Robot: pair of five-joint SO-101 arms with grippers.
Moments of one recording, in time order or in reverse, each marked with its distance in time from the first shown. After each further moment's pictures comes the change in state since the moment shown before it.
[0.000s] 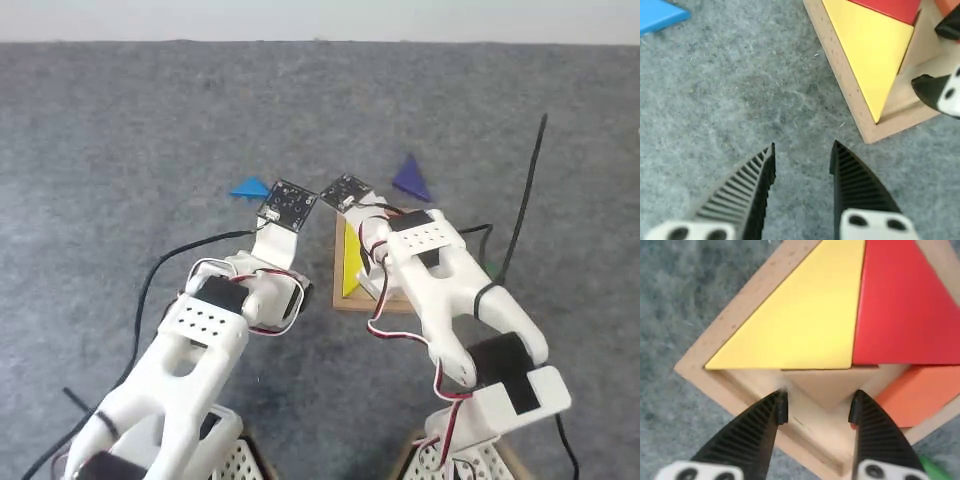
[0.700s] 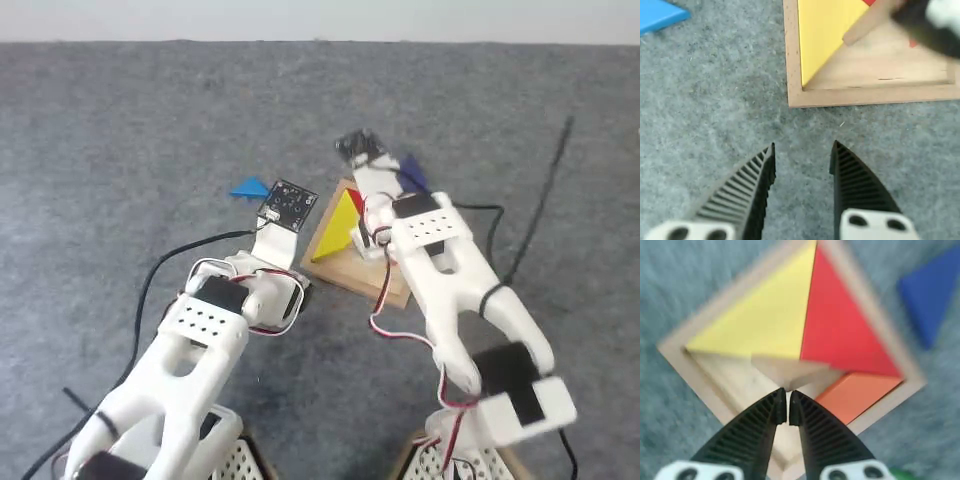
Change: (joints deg) left arm 0.0 0.0 0.0 0.0 0.0; right arm 0.5 -4.7 -8.1 -3.2 -10.3
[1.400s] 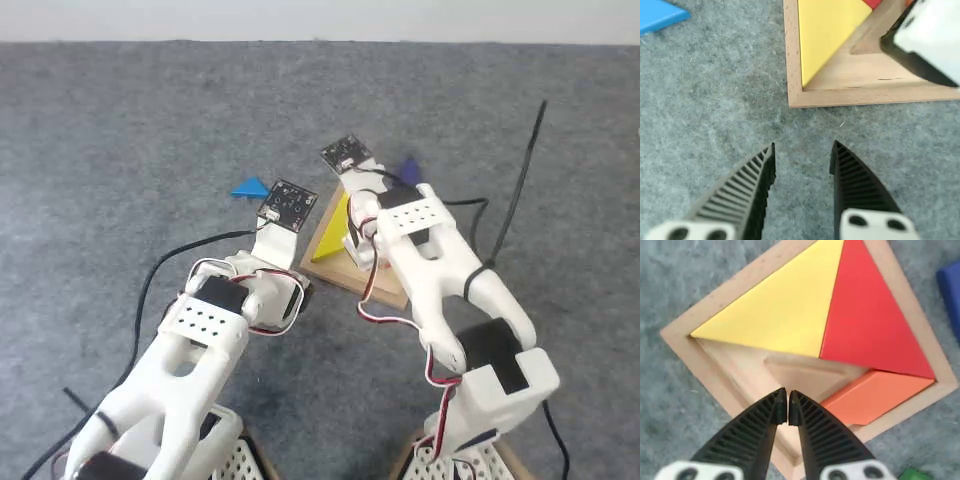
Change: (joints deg) left arm 0.0 0.0 0.0 0.0 0.0; right arm -1.9 9.1 -4.7 5.9 0.8
